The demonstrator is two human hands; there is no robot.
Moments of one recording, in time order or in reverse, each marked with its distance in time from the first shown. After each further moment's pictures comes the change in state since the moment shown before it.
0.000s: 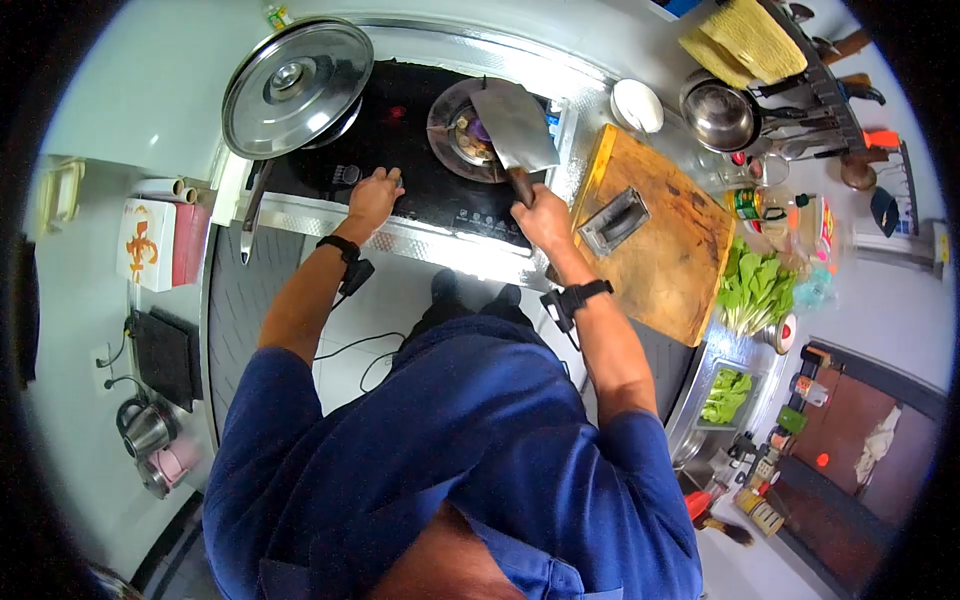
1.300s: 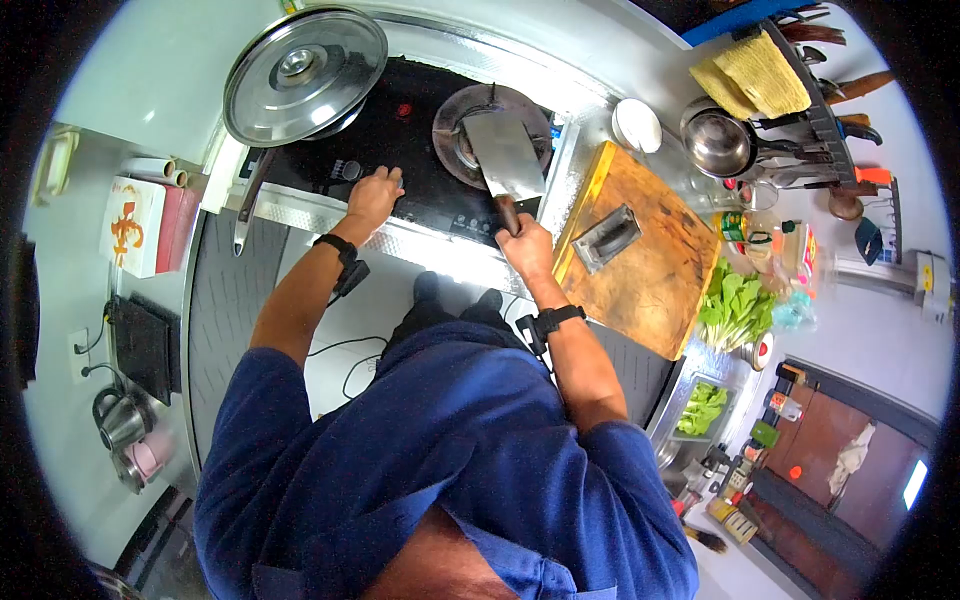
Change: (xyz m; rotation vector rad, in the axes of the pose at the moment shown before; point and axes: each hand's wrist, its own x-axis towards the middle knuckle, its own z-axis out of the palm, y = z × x) left_hand -0.001 -0.001 0.004 -0.002 0.041 0.000; right_hand -0.030 -0.008 0.030 0.002 0.042 0.046
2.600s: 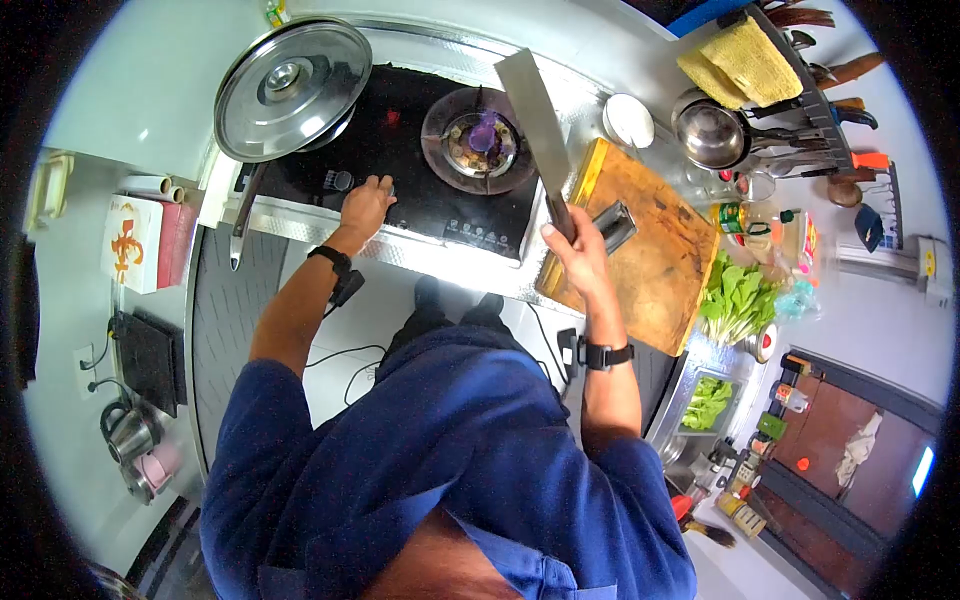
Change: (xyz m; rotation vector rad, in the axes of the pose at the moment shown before) left_hand 0.000 -0.002 0.001 0.009 -0.020 0.015; right_hand -0.019 -0.002 -0.109 0.626 -0.012 -0.167
